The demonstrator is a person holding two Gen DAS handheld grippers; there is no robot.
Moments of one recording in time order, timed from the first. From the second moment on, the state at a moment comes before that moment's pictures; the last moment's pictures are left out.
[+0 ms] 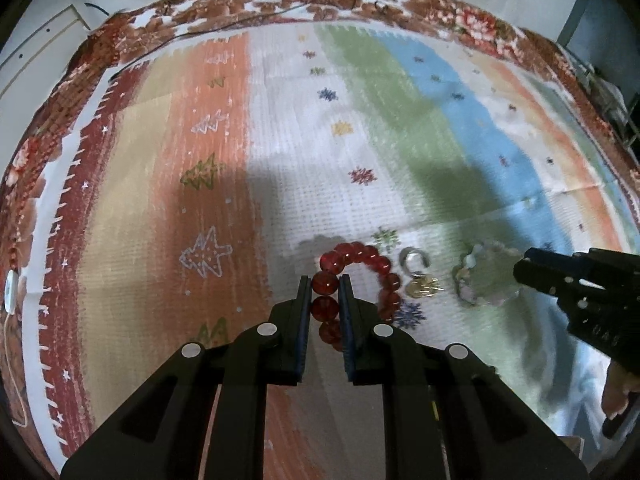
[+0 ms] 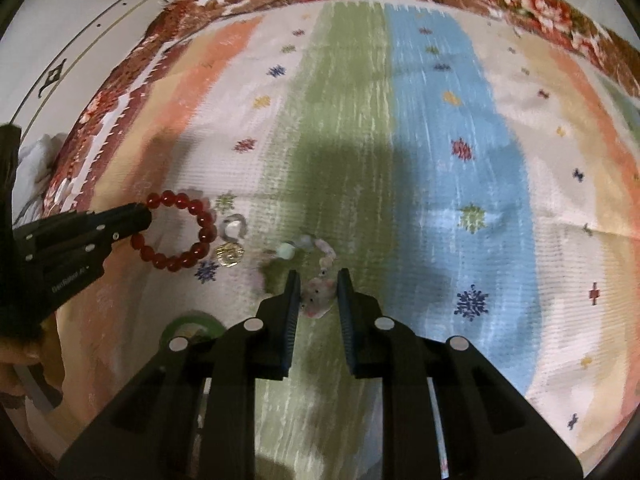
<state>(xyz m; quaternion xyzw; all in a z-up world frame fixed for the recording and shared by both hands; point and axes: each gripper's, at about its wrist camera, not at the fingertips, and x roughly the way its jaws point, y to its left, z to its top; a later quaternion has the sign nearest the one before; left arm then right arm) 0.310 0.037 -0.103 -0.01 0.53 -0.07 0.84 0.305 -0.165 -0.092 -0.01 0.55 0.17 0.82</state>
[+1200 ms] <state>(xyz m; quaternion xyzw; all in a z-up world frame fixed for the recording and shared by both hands) 0.218 0.032 -0.031 -0.04 0.47 -0.10 0.88 0.217 -0.166 -0.019 -0.05 0.46 0.18 0.87</state>
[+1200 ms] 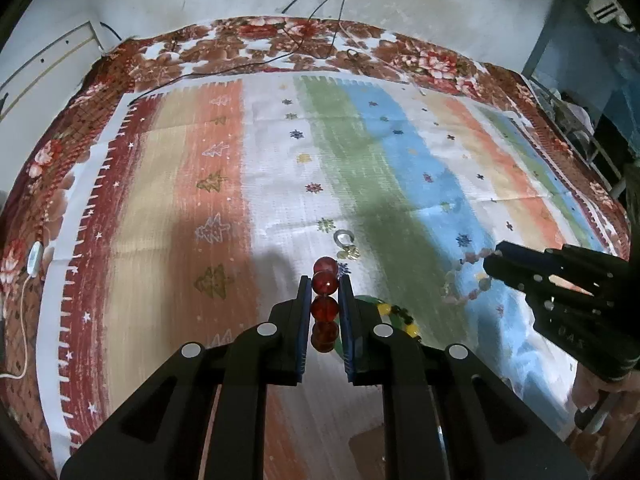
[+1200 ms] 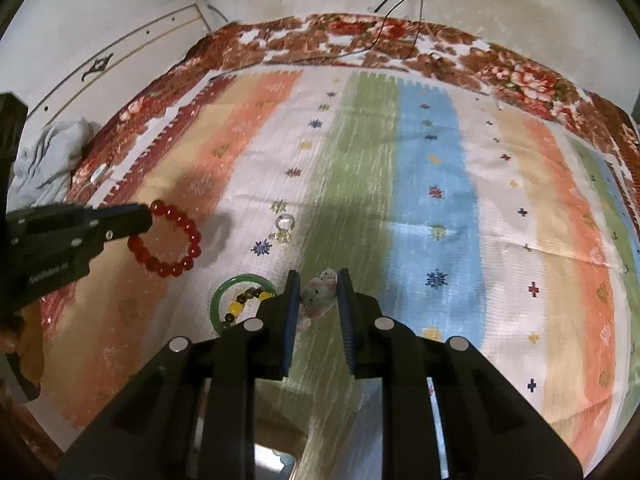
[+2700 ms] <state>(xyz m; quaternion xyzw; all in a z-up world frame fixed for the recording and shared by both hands) 0.110 0.008 0.008 -0.03 0.41 -0.16 0.90 0.126 -0.174 0.020 -0.04 0.41 0.22 0.88</state>
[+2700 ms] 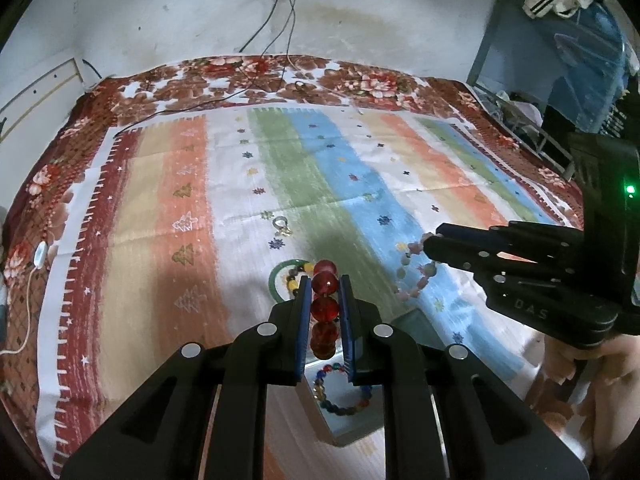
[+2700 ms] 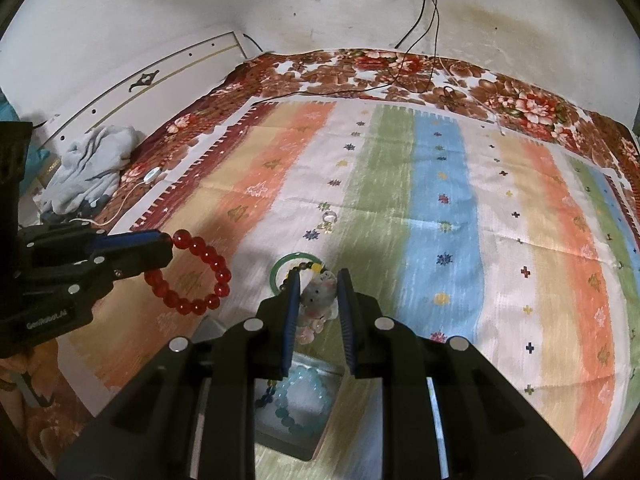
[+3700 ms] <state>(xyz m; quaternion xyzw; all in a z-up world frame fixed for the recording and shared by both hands) 0.064 -0.013 -0.014 -0.01 0.43 -0.19 0.88 0.076 -0.186 -0.005 -0.01 0.44 0.25 0.86</state>
